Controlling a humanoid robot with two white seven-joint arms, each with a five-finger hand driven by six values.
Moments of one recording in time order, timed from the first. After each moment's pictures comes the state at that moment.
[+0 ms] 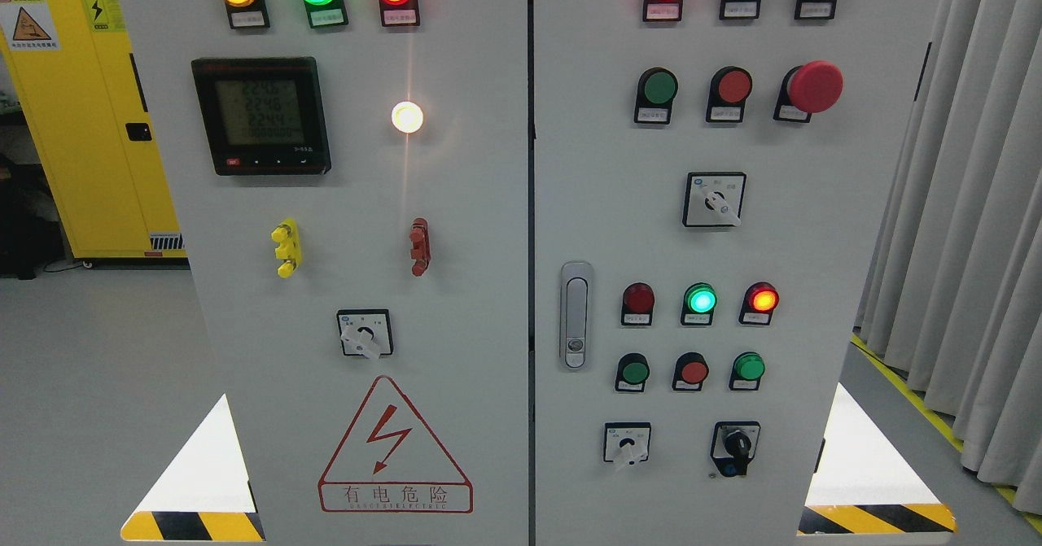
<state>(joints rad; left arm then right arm) 0.00 0.00 -0.17 0.00 0.10 -0.12 0.05 0.09 -0.09 -0.06 -0.31 0.17 0.01 0.18</state>
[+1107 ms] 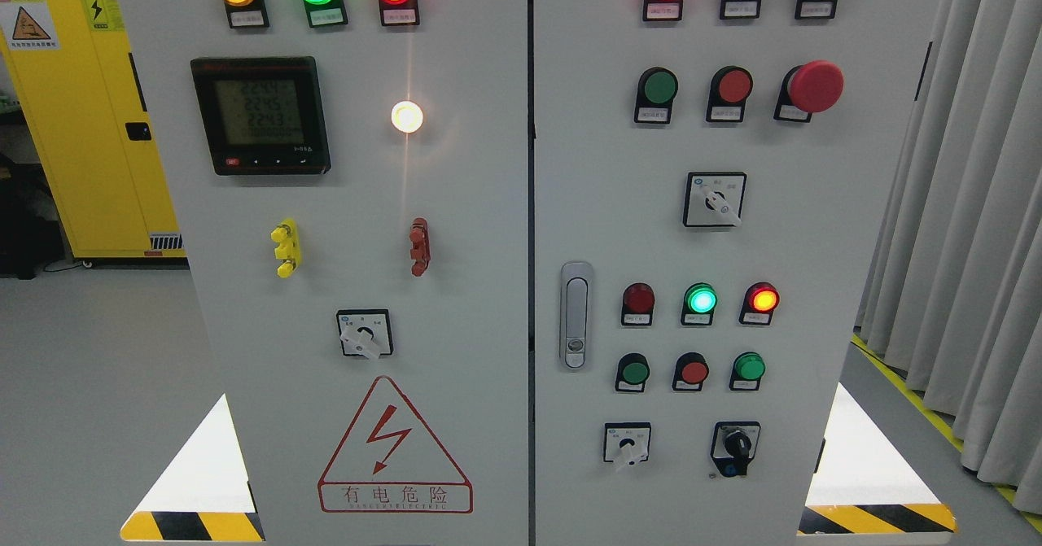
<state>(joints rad) 0.00 -0.01 -0.17 0.00 0.10 -0.12 0.05 0.18 -0.06 0.13 -0.82 0.51 -0.35 -0.03</state>
